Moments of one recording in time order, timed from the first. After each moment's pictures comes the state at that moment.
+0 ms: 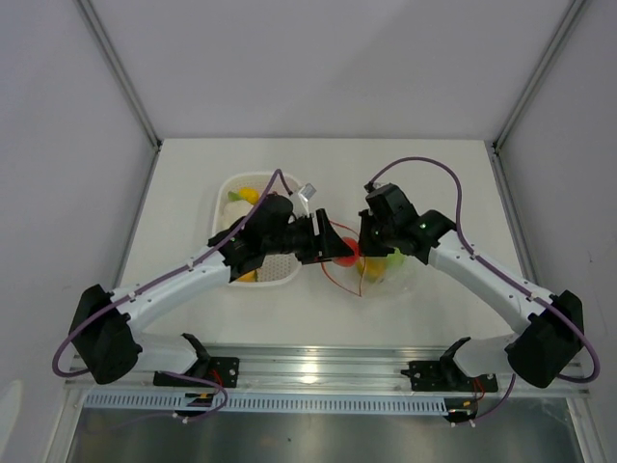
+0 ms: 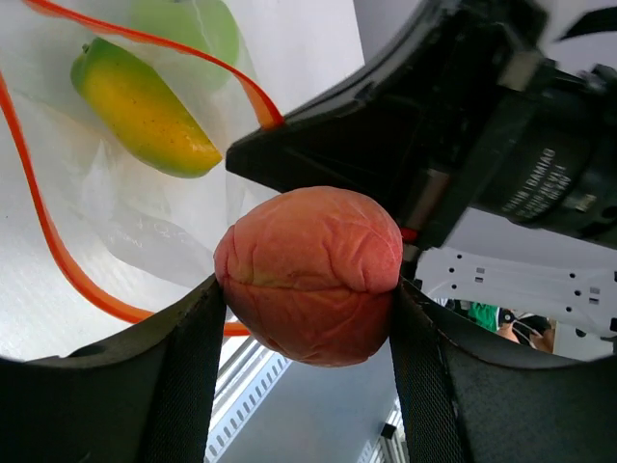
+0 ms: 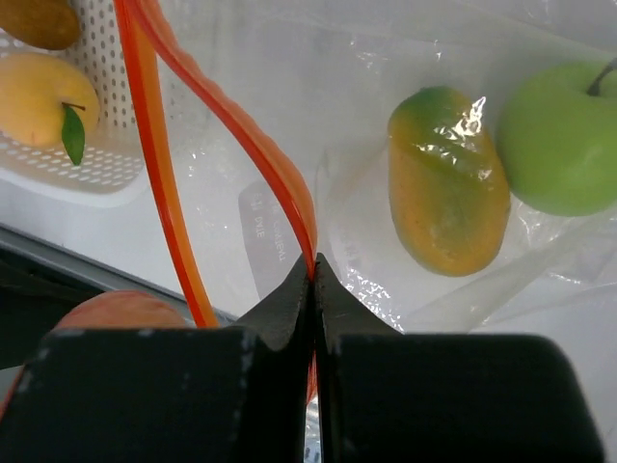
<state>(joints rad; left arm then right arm) -0.78 1.28 1.00 -0.19 0.36 -0.95 0.68 1.34 1.19 -0.73 0.01 0.57</state>
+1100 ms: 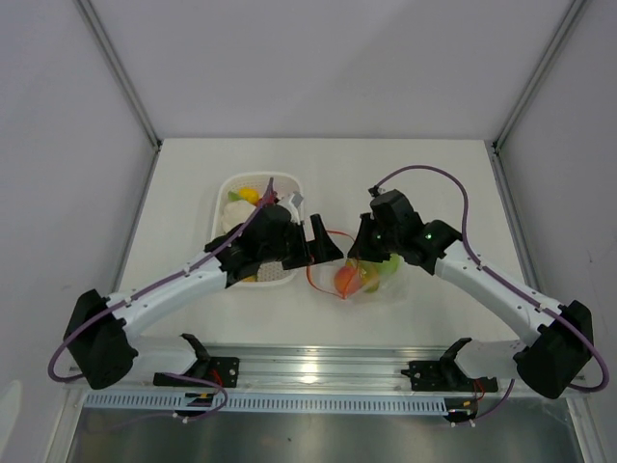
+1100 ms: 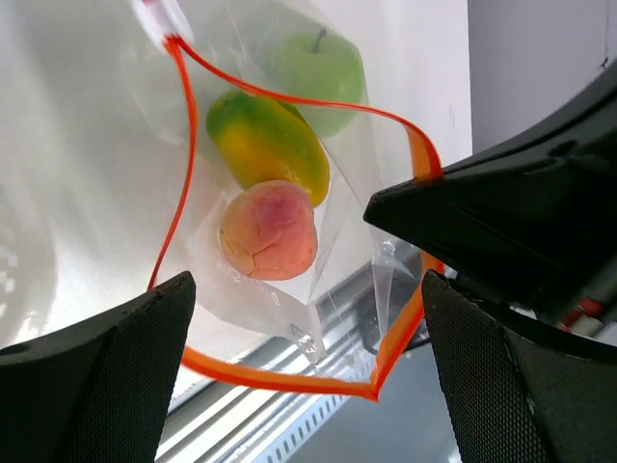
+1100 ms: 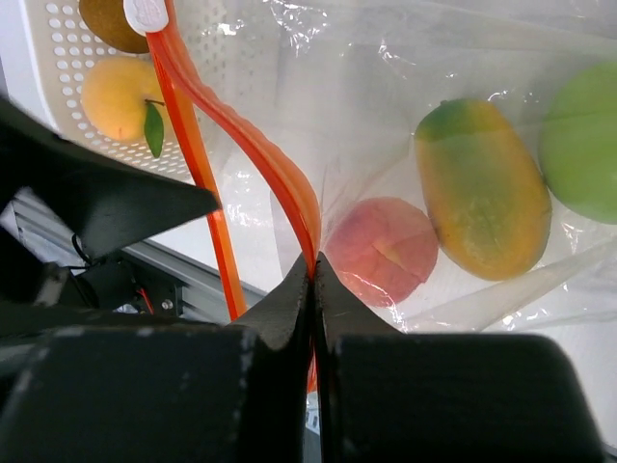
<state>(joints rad) -0.80 1.28 0.93 -0.27 0.17 -0.91 0.71 1.27 1.10 -0.63 -0.07 0.73</state>
